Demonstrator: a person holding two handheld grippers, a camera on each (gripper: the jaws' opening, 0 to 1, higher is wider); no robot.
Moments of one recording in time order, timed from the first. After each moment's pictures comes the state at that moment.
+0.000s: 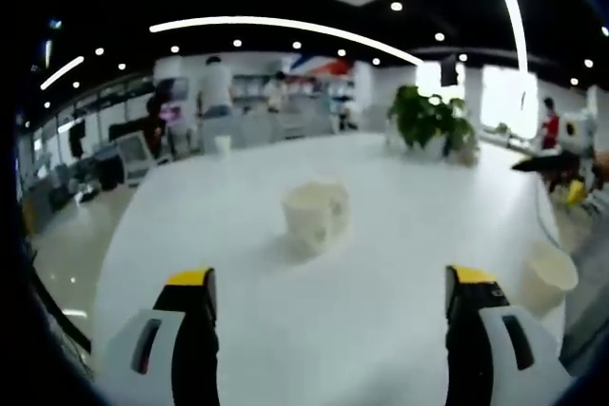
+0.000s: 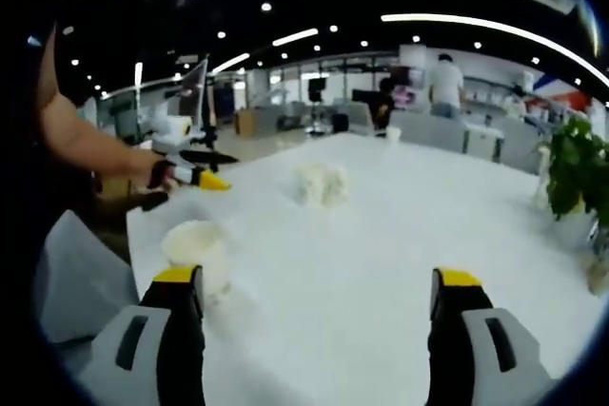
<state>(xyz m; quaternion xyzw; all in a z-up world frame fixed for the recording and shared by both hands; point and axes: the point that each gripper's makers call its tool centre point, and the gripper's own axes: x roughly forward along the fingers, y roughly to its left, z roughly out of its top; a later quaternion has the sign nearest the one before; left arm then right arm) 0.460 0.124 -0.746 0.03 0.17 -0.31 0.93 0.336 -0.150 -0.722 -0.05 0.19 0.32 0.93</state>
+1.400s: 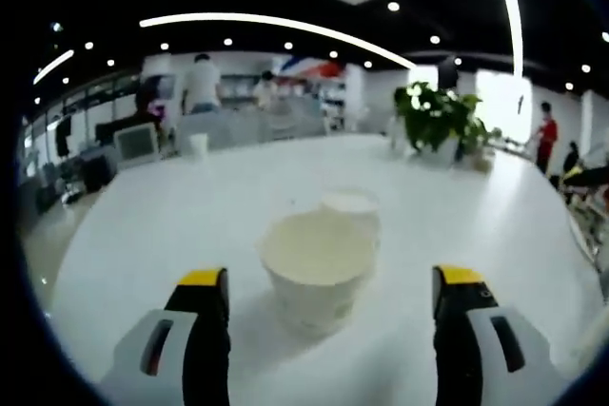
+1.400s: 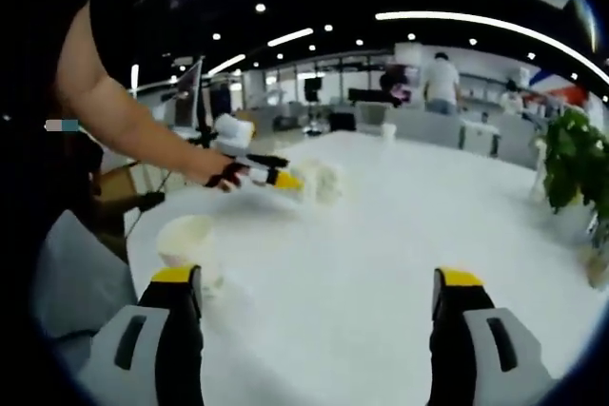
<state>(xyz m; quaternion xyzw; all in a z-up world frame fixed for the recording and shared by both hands) 0.567 0.053 -0.781 0.03 0.17 -0.34 0.92 0.338 -0.158 -0.730 -0.05 0.20 0.33 0.92</state>
